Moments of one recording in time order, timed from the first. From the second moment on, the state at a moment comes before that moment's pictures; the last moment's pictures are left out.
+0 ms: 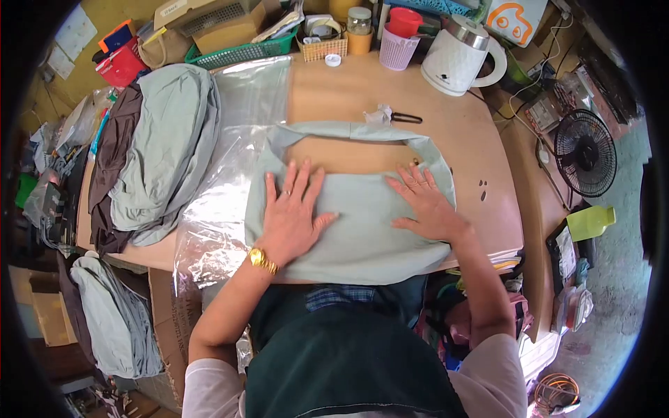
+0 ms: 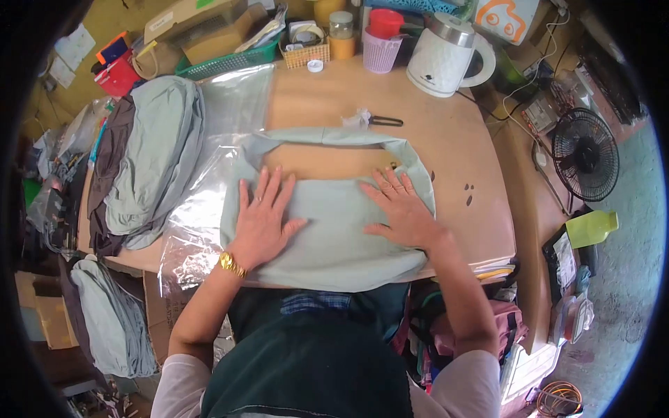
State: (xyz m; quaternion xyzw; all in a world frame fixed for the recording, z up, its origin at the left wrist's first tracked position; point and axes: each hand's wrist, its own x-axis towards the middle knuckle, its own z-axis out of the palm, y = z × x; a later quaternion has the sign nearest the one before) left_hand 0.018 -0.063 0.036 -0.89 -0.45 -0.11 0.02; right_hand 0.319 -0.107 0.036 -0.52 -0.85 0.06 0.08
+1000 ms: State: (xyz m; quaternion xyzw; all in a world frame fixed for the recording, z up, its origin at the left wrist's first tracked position) left_hand -0.044 -0.058 0.061 -0.95 -0.23 -0.14 -0.12; right_hand 0.386 -0.159 0.079 -0.53 -0.82 0.17 0.13
